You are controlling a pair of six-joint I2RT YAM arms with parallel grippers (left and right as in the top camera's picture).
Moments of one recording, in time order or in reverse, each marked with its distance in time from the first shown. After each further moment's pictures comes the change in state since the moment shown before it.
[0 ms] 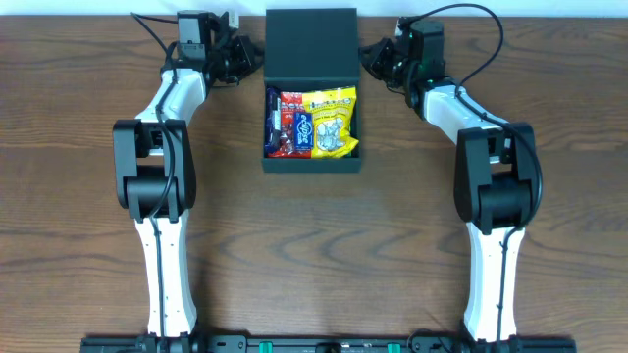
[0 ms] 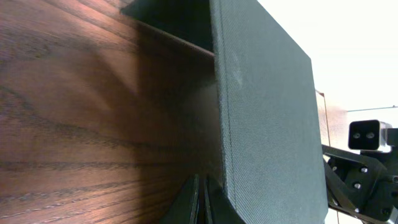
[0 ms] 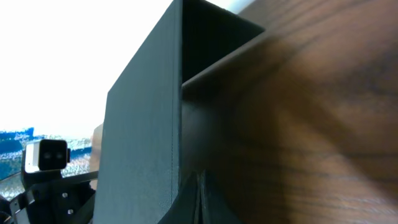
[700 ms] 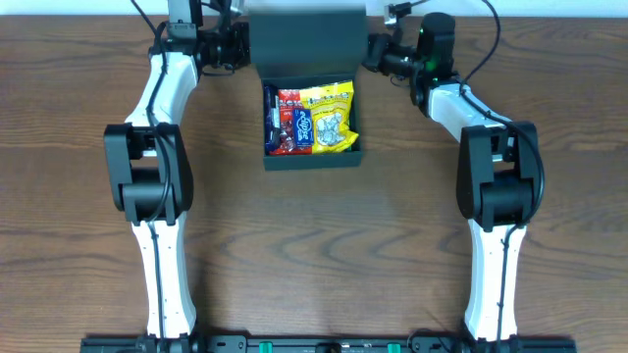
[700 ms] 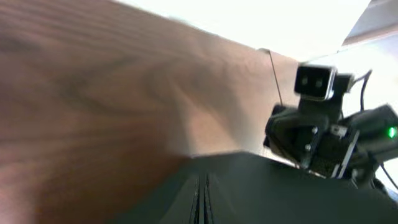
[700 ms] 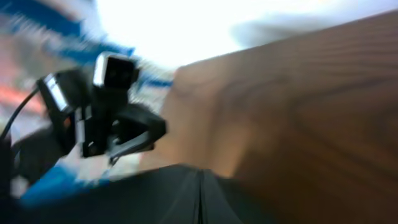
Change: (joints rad) left arm 0.012 -0.051 0.146 -0.282 0.254 0.198; right arm -0.028 0.021 0.041 0.221 -0.490 -0.040
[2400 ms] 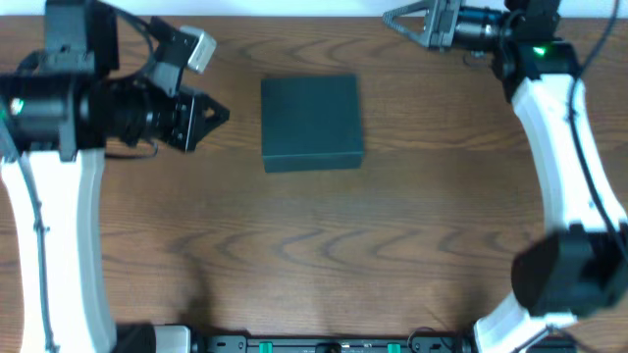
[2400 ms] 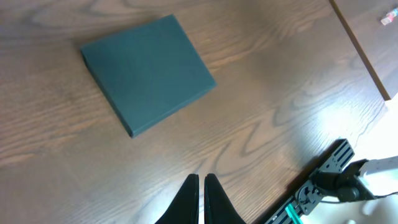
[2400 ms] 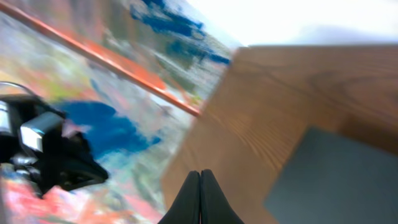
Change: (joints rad) left arm 0.008 -0.893 -0.024 -1.128 -0.373 0.662; right arm -0.087 -0.621 0.028 -0.842 -0.161 -0.309
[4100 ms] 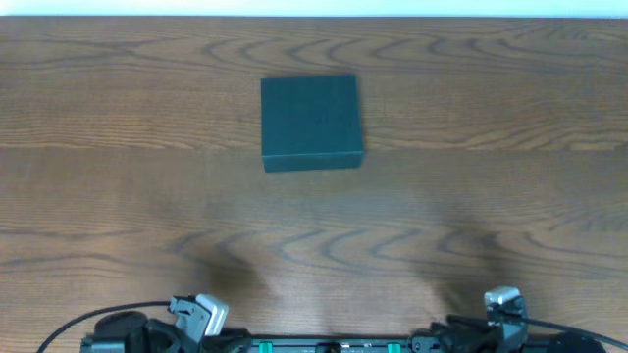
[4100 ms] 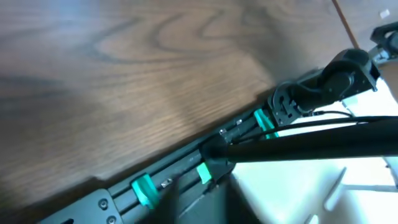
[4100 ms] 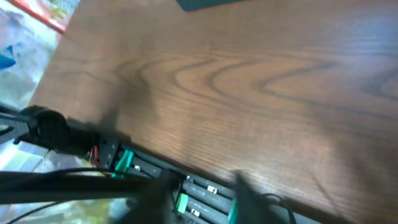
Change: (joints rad) left arm 0.000 -1.351 -1.251 -0.076 0.114 -0.179; right arm 0.123 -1.691 -0.930 -1.043 0.682 -0.249
